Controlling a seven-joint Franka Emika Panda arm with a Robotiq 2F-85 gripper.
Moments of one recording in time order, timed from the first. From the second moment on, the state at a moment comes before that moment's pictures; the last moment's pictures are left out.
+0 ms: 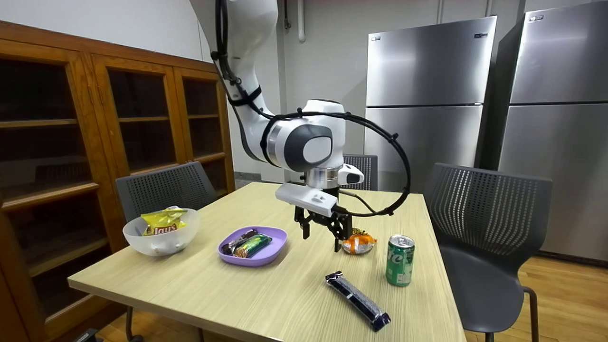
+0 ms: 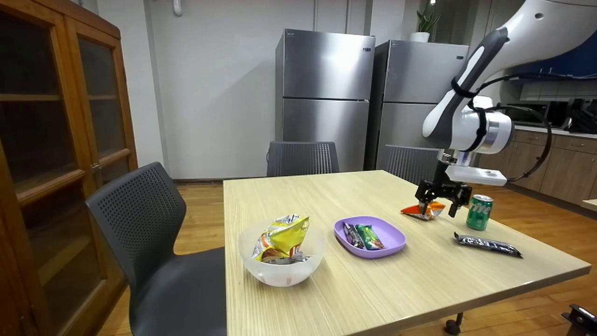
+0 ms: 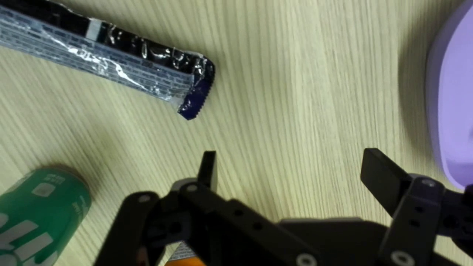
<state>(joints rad) -0.35 0.56 -0.03 -2.09 0.20 2.72 -0.26</state>
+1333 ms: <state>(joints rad) -0.48 0.55 0.01 -2.17 0.04 2.81 -0.60</state>
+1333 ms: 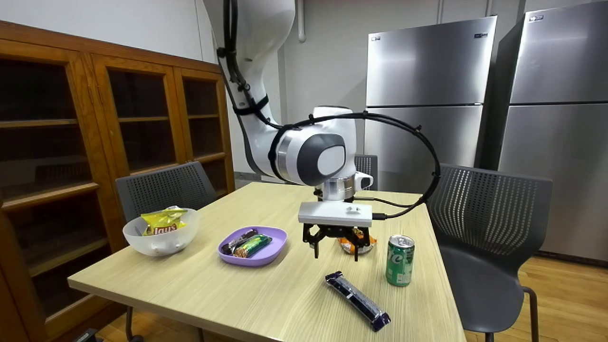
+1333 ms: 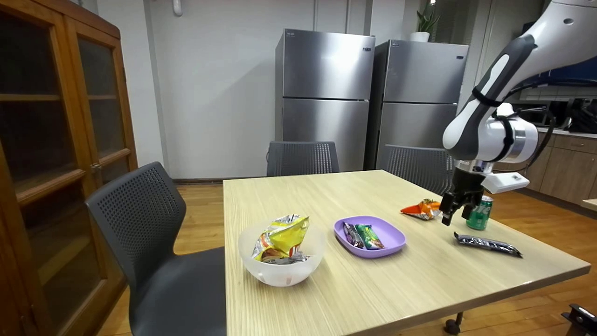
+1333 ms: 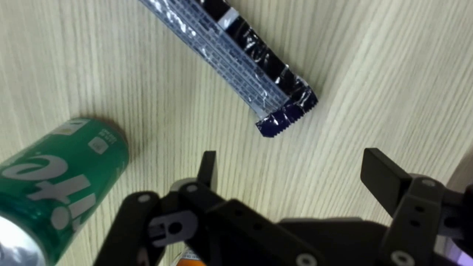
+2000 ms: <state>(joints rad) -0.53 0.55 0.00 -2.26 -0.06 2.94 -0.83</state>
